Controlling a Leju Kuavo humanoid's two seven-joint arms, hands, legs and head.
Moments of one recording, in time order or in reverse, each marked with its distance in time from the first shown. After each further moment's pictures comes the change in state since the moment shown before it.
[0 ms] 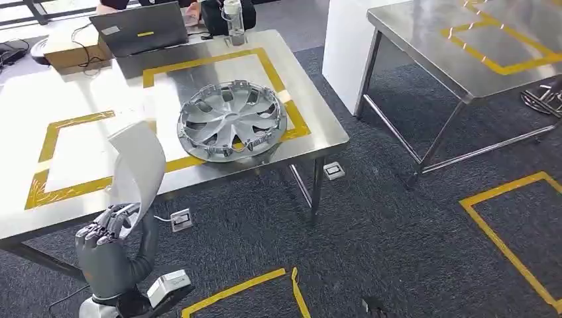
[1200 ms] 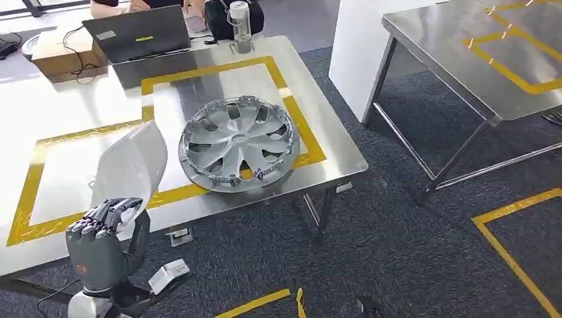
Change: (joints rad) left arm -0.038 0.034 0.058 0.038 -0.145 0.043 0.027; right arm -0.004 0.011 -0.007 0.000 0.028 0.020 -0.005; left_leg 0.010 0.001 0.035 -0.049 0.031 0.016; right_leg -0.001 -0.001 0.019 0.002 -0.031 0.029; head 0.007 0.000
